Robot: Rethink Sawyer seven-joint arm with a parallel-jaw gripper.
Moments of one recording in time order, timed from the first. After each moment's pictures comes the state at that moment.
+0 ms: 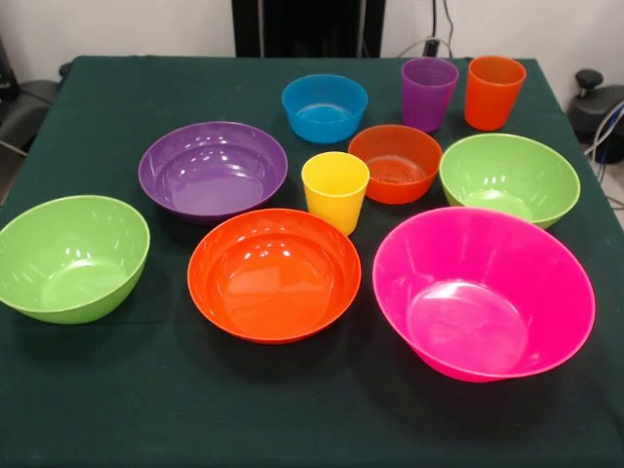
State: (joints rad) arm 0.06 -1.25 -0.04 2.13 0.00 0.58 1.67
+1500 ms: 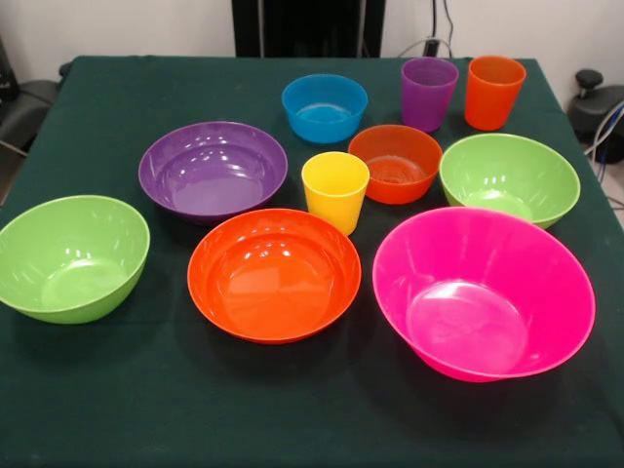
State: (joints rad) arm 0.06 -1.20 -0.04 2.11 0.00 0.58 1.67
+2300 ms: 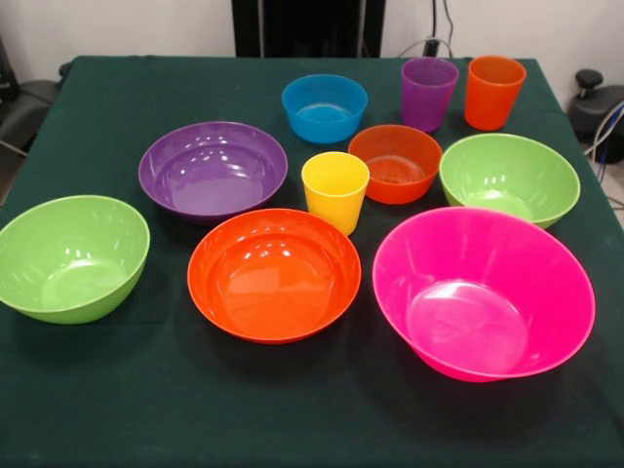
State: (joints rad) arm 0.06 -1.08 -0.04 2.11 0.00 0.52 1.67
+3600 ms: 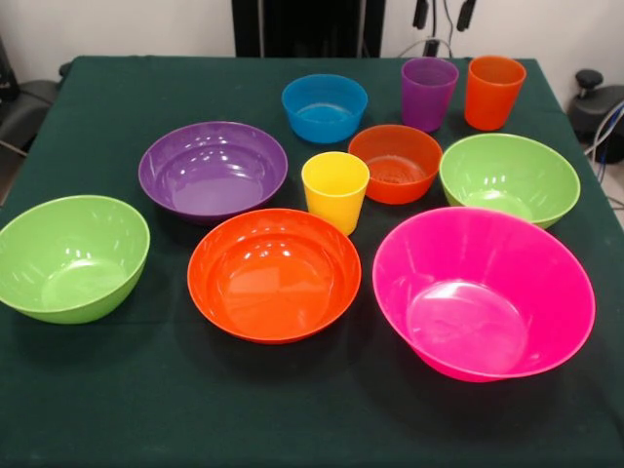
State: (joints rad) arm 0.04 -0.82 -0.05 2.11 0.00 0.35 1.77
